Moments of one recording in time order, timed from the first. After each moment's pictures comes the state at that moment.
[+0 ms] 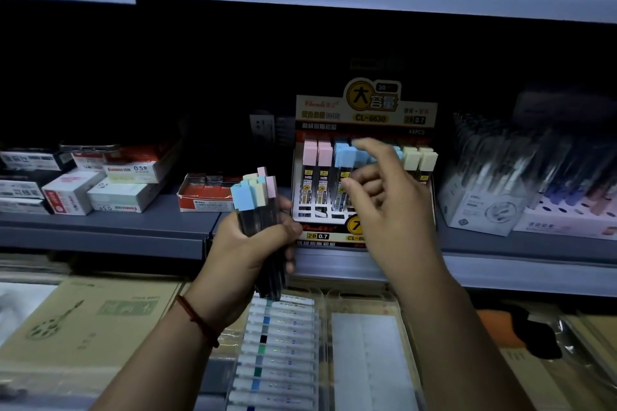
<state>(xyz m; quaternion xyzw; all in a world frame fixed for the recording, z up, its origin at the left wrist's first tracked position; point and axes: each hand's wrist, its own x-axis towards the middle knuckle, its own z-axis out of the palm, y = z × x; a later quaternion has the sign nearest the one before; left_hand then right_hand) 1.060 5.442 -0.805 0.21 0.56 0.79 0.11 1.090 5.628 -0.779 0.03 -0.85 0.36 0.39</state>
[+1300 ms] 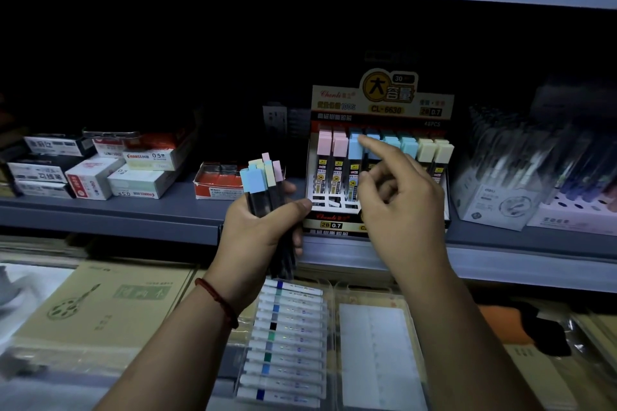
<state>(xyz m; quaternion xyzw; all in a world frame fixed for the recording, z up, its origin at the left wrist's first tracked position) 1.057 5.443 -0.807 0.14 0.57 0.80 0.04 1.094 5.615 -0.784 0.00 -0.84 0.35 0.42</state>
